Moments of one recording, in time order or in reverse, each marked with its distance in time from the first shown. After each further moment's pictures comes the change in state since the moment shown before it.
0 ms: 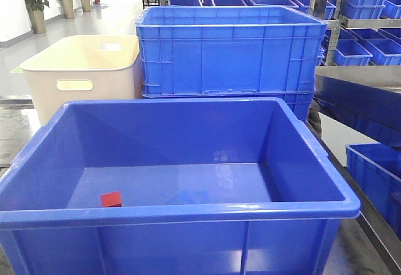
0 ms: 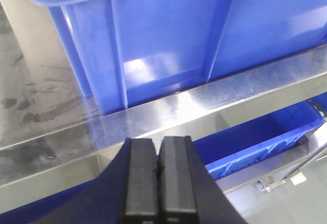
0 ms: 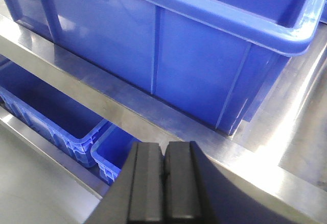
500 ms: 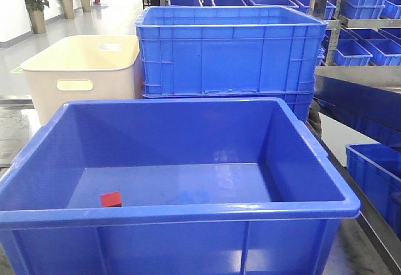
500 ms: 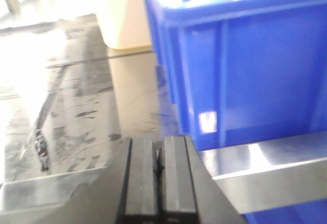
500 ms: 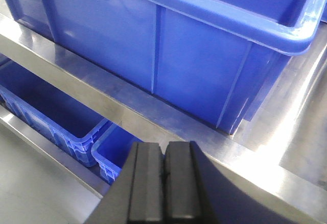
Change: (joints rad) left arm 0.214 -0.409 0.394 0.105 -0.406 0.018; right arm 0.000 0.000 0.000 0.001 0.002 0.000
